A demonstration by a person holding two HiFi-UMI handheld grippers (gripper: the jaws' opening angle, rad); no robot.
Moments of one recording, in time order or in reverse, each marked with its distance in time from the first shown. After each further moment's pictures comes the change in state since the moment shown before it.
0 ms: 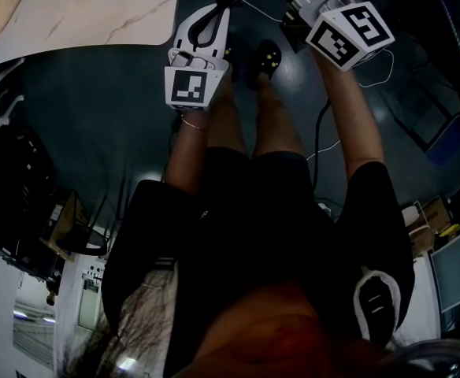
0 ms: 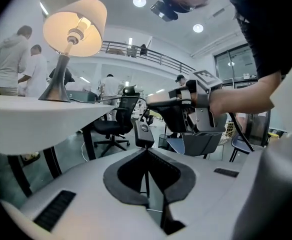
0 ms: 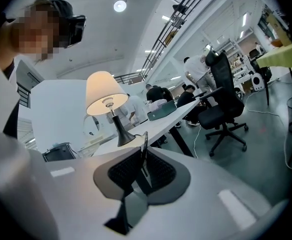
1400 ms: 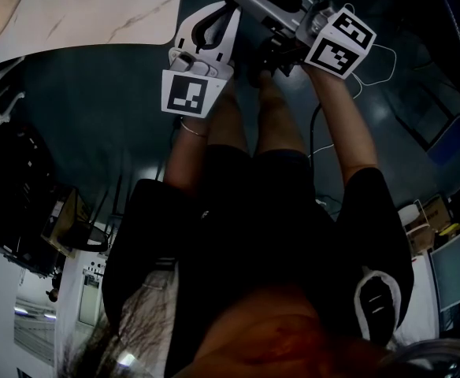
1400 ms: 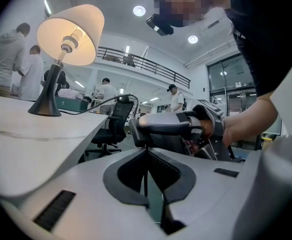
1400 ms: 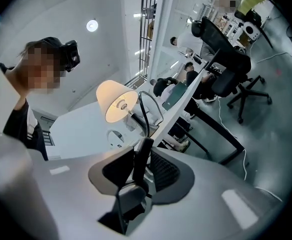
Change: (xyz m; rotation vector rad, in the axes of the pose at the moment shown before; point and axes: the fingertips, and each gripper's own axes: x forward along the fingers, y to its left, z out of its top) left arm -0.004 -0.016 0.041 -0.007 -0.077 -0.096; right arm -0.001 0.050 -0.040 0.333 -0.003 0.278
